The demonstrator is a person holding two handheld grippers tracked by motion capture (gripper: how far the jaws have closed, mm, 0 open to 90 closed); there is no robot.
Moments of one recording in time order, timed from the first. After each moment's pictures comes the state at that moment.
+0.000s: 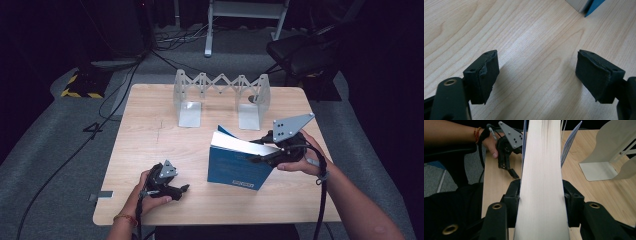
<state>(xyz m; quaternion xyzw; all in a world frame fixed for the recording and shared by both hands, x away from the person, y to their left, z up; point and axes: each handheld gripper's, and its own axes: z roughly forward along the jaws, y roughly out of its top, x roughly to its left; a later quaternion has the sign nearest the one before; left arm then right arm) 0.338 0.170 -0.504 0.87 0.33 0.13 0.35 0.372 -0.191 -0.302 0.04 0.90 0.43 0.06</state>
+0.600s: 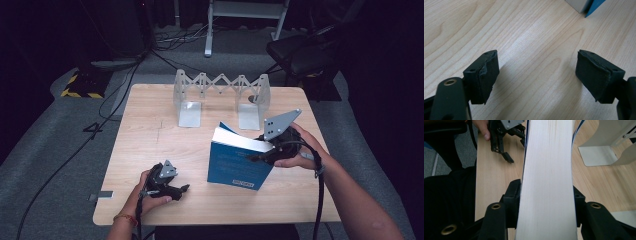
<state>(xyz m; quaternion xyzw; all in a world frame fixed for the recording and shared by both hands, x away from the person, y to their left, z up) 0.338 0.170 -0.504 0.87 0.32 0.13 0.35 0.383 -0.180 -0.301 0.04 0.93 0.36 0.07</state>
